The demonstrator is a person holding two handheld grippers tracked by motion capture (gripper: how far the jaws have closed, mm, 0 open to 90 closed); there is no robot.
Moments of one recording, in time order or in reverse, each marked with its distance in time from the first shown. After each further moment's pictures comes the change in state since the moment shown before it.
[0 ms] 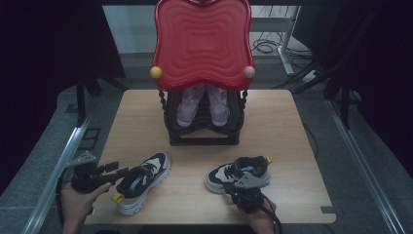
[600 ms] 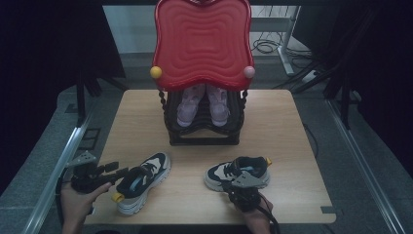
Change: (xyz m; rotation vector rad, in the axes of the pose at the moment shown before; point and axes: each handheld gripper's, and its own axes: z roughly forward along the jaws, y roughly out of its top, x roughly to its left) left arm 0.000 0.000 -0.001 -0.001 0.000 0.003; right arm 0.004 0.003 0.006 -0.019 -0.024 0.006
